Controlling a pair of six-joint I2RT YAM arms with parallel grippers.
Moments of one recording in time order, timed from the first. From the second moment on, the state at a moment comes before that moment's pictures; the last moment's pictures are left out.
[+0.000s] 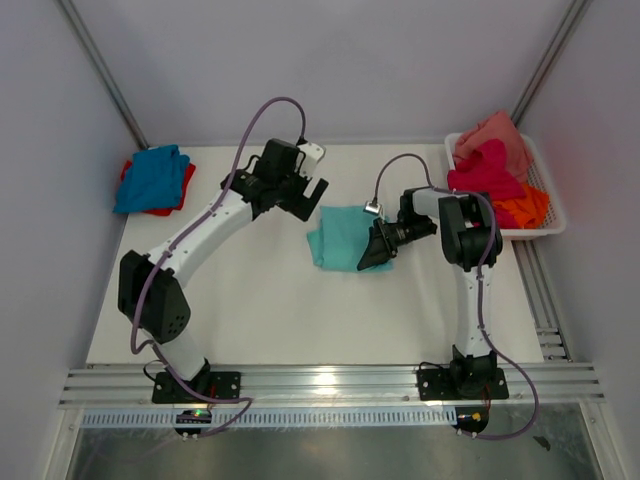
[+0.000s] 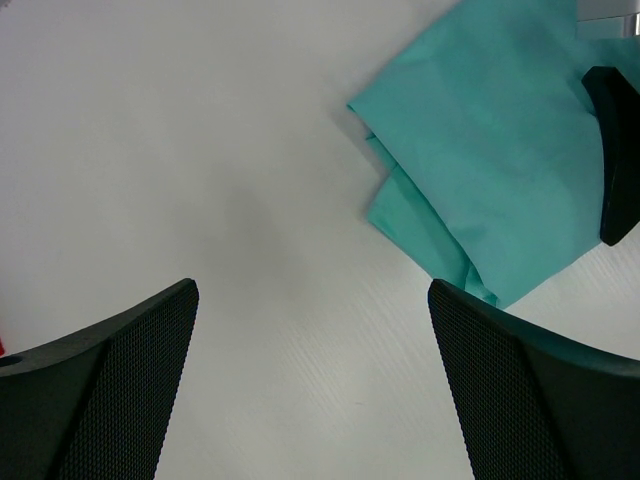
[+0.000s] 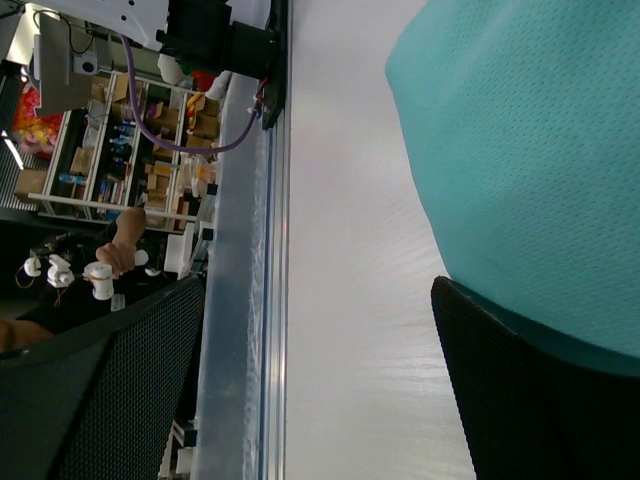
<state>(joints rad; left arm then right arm) -0.57 1.70 1.58 -0.63 -0.08 0.13 0.19 2.31 1.51 -1.36 -1.37 -1.01</state>
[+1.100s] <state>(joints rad) -0.57 1.79 1.58 -0.54 0.66 0.03 0.21 1.95 1.56 -1.36 -1.19 -1.10</state>
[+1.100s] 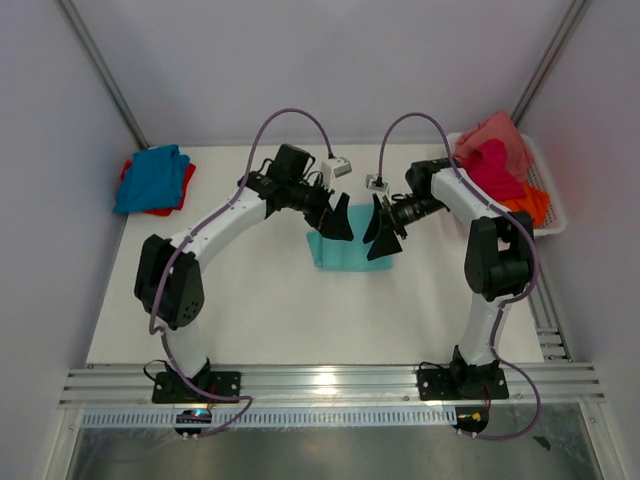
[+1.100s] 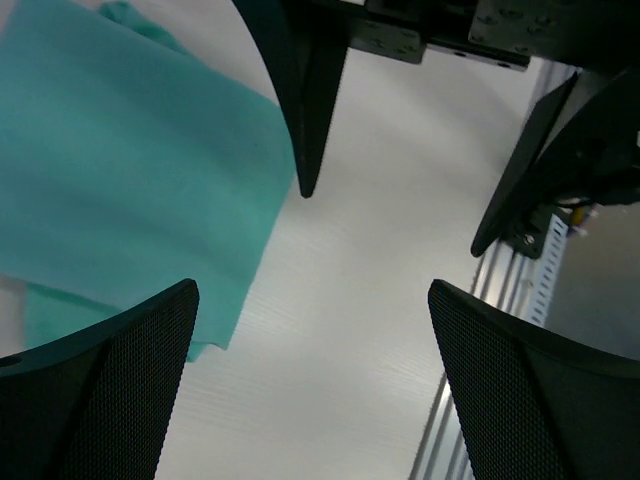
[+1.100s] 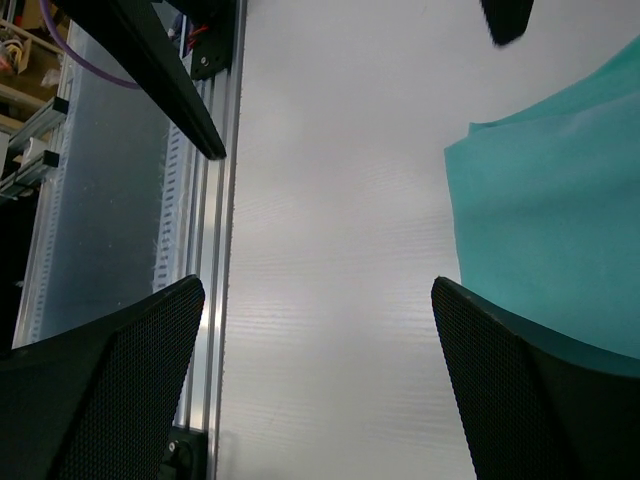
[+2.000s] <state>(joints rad) -0.57 2.29 1.83 -0.79 1.12 0.20 0.21 1.26 1.08 -0.62 -0.64 -0.43</state>
